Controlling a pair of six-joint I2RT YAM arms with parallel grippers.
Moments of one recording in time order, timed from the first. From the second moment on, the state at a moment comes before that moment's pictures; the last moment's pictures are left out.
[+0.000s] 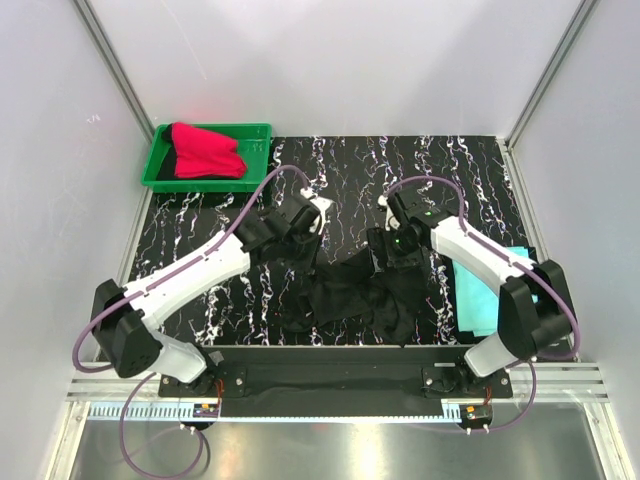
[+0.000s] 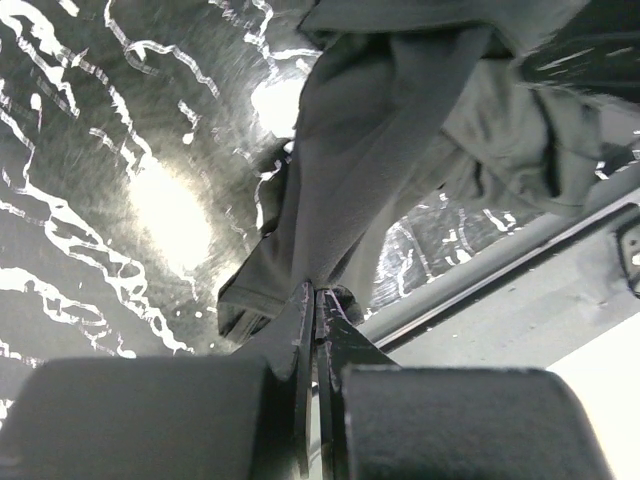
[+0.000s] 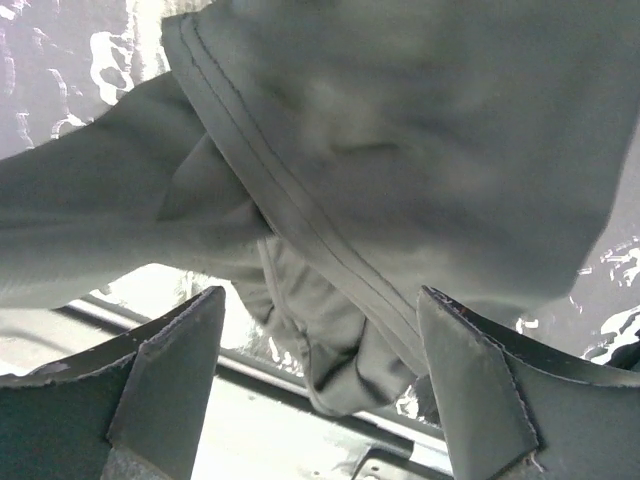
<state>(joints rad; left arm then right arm) -0.83 1.41 1.26 -0.84 0.02 -0.41 0.46 1.52 1.10 -0.78 -0.18 0.28</state>
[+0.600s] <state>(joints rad) -0.77 1.41 1.36 -0.93 0.02 -0.36 0.54 1.68 1.22 -0.75 0.22 0.27</state>
